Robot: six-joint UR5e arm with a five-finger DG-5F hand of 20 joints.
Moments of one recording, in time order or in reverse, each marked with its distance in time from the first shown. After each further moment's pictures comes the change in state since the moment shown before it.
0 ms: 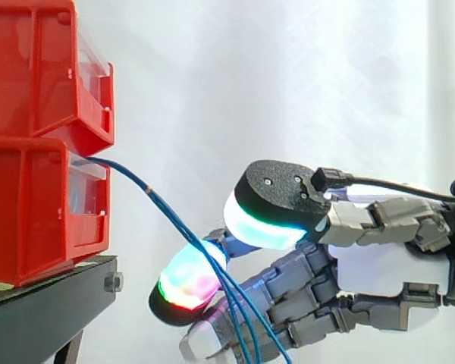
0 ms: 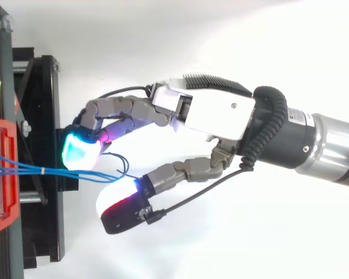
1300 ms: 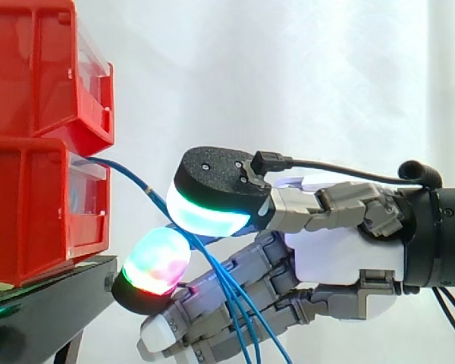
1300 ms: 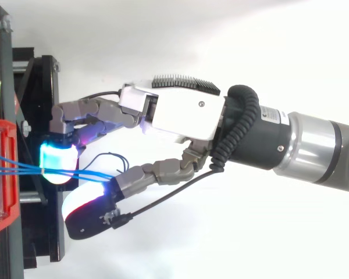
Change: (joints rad) arm -0.010 -0.068 0.175 -0.151 -0.028 0.048
